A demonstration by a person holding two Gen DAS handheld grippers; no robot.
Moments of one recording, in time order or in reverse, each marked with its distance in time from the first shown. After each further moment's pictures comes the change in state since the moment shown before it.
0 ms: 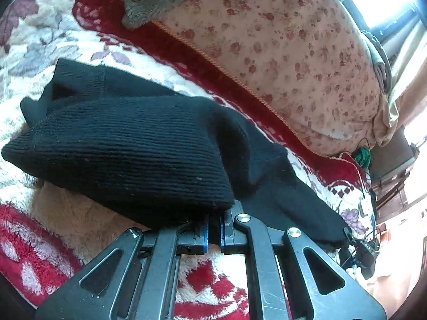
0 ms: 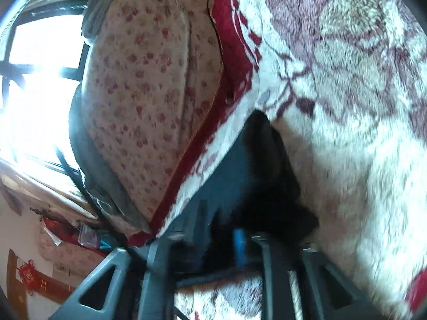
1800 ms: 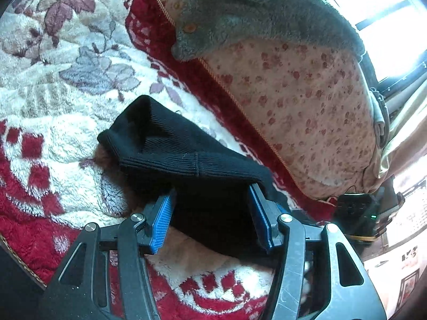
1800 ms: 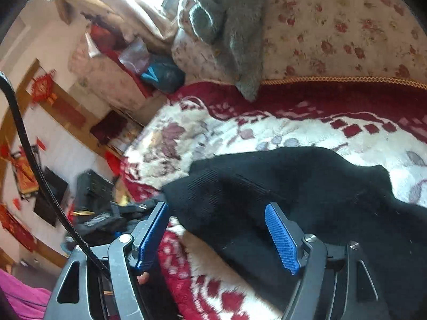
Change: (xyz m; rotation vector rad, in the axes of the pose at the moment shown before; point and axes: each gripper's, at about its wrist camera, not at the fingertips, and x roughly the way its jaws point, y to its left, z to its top) left arm -0.067 0.075 0.036 -0.204 -0.109 -0.045; right arm 0.274 0.267 -0.232 -0.736 0.694 0.197
